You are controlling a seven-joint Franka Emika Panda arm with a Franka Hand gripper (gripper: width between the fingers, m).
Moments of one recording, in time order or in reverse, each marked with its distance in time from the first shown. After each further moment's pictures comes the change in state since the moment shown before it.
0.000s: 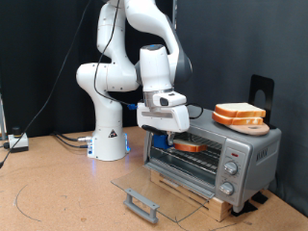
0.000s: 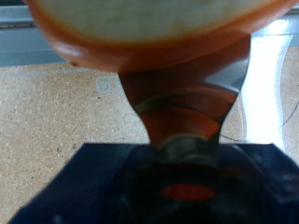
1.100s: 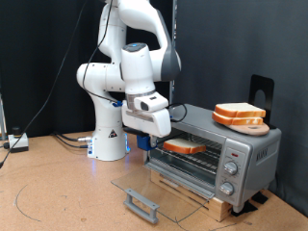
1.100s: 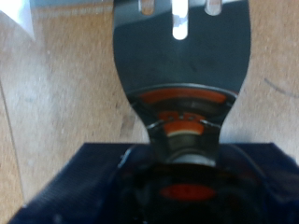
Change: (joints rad) arm -0.120 0.019 -0.133 0.041 -0.077 -0.193 -0.103
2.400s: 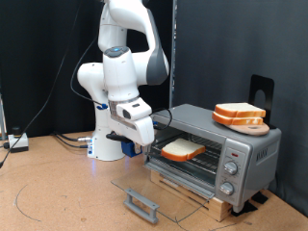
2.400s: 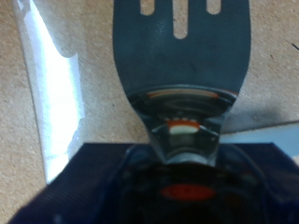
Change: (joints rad) arm -0.087 0.093 -0.031 0.069 -0.080 -0.077 -0.015
